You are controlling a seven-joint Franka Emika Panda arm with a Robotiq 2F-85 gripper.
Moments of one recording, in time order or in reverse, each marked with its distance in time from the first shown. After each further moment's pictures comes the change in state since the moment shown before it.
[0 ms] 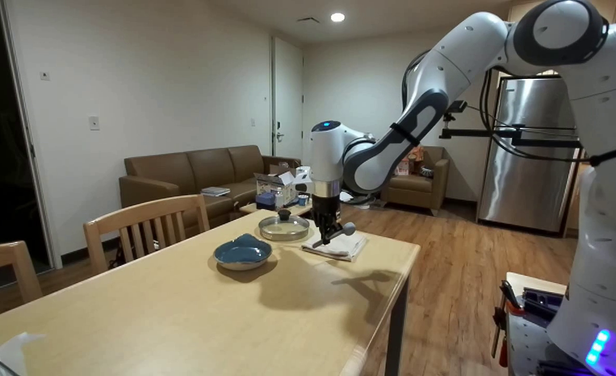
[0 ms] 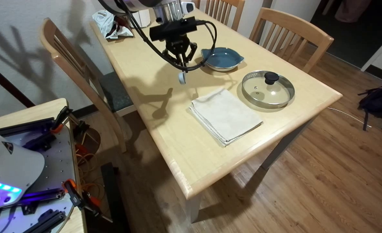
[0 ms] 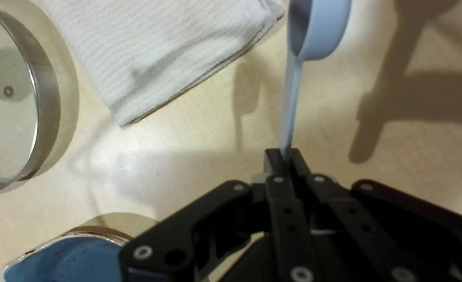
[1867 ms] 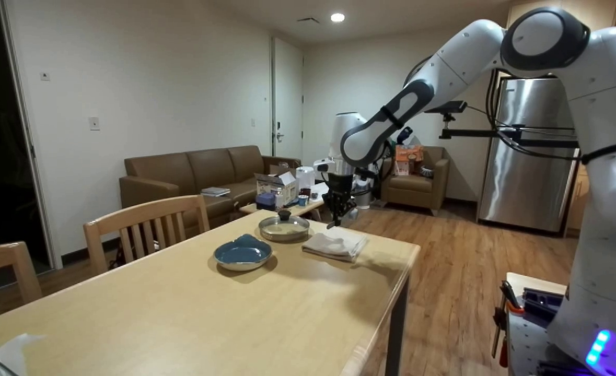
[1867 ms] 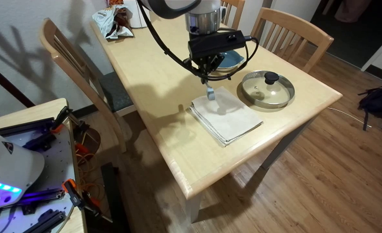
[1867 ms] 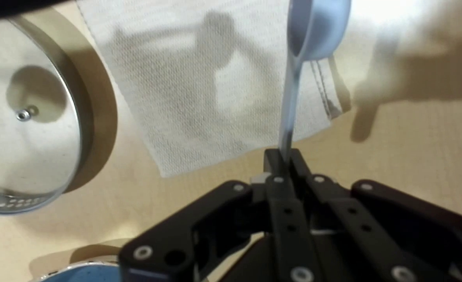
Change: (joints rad) arm -0.245 0.003 0.003 0.059 0.369 -0.002 -0.741
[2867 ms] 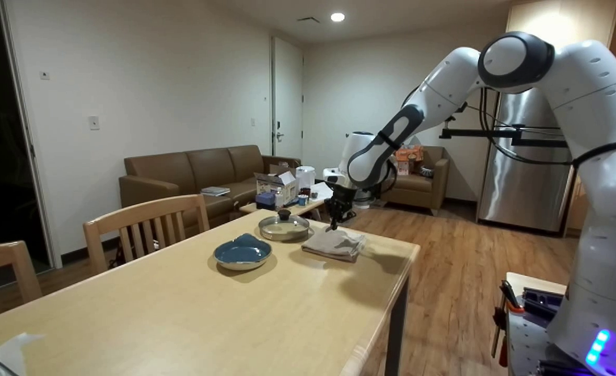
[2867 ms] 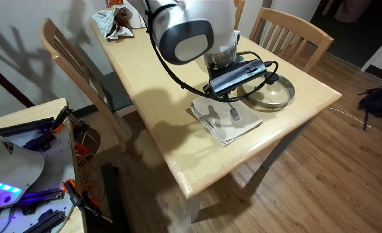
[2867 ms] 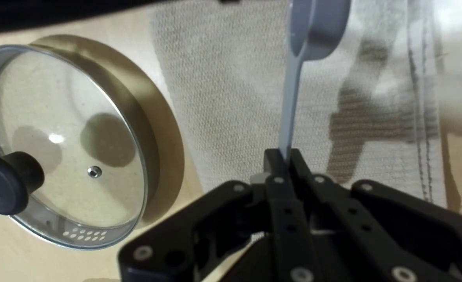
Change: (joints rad) arm -0.120 0.142 0.011 -0.006 0.045 0.346 -0.227
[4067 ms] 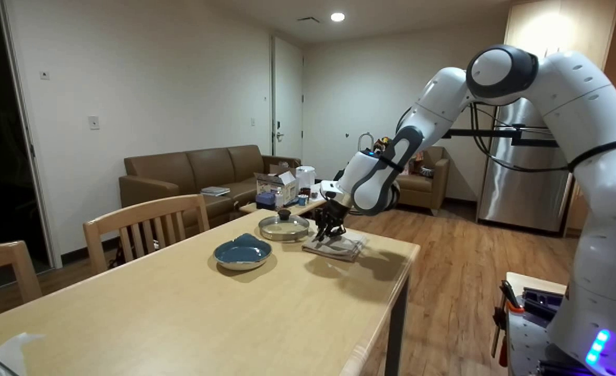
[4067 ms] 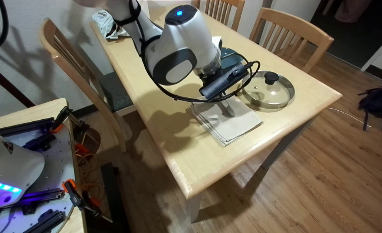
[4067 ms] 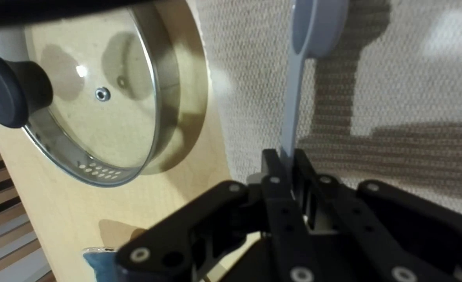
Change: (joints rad) arm -0.042 0.104 0.096 -0.074 -0.086 0.379 0.024
